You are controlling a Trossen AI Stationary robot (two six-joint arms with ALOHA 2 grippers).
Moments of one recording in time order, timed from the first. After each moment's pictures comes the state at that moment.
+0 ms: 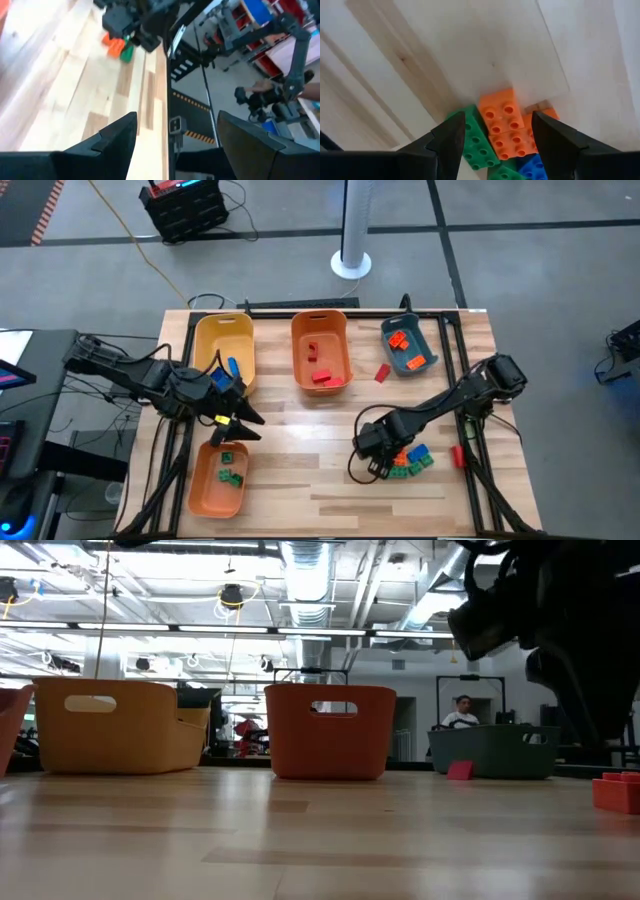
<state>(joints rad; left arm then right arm) -0.33 0.91 0.96 -0.40 0.03 -0.73 0.40 1.76 1.19 -0.95 -0.15 0.89</state>
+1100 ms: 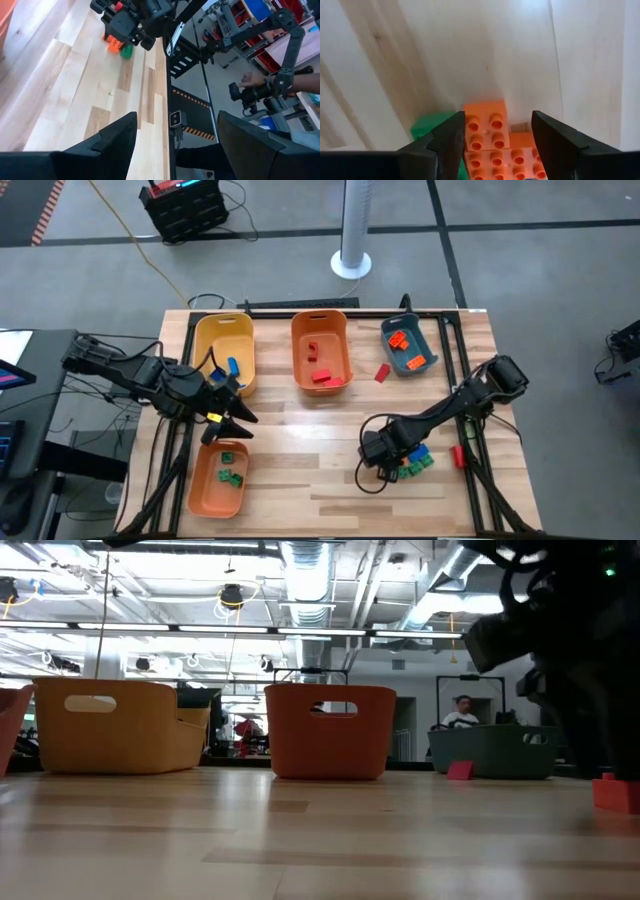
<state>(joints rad) -0.33 0.85 0.96 -0.46 0.04 -0.72 0.45 1.76 1.09 -0.86 -0.03 0.71</state>
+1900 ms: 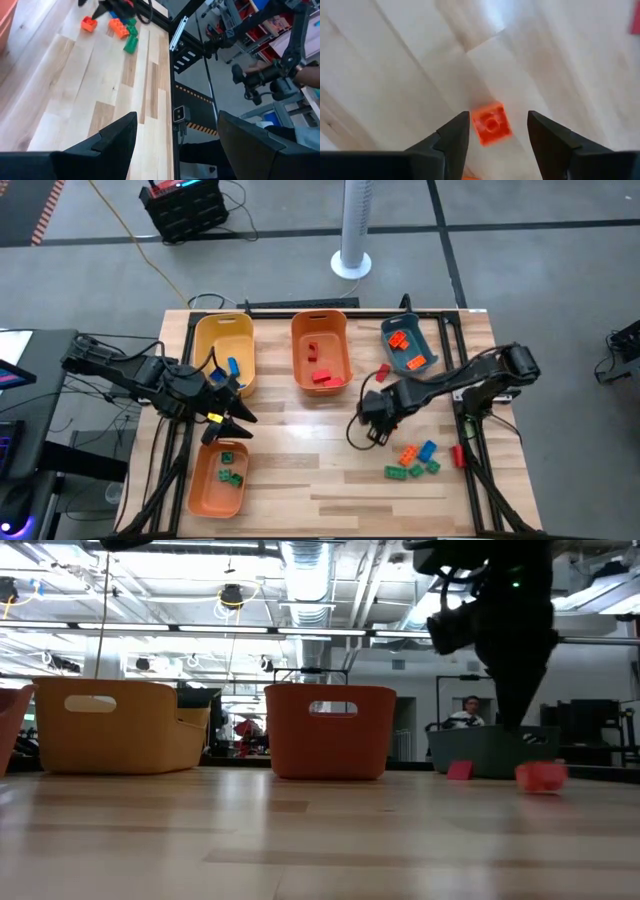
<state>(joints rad) -0.32 0.85 0.95 -0.49 0.06 -0.70 0.19 1.61 1.09 -0.98 0.08 0.73</state>
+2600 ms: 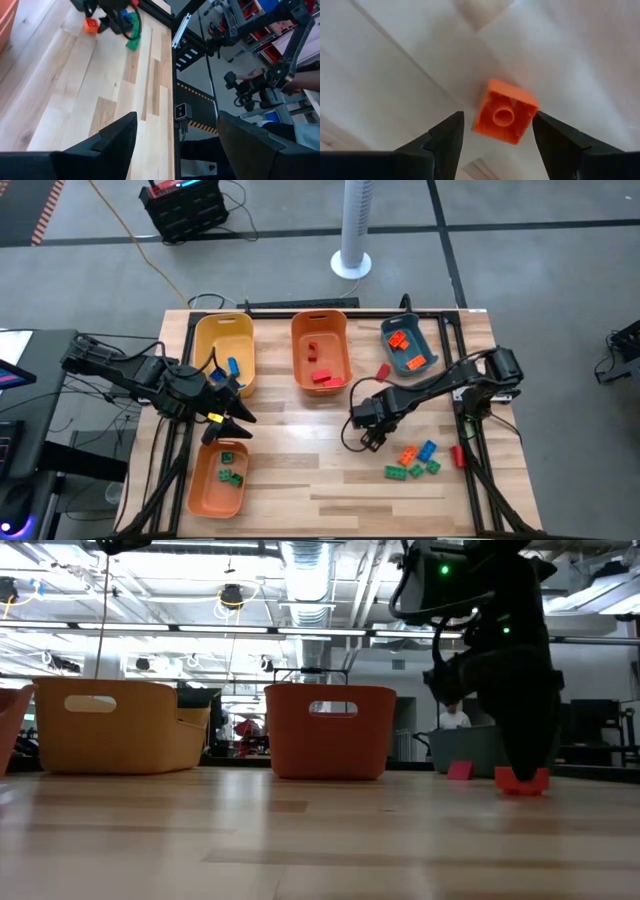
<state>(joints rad) -0.32 0.85 0.95 -0.51 0.06 -0.71 0.19 1.74 1.04 -0.84 -0.08 0.87</state>
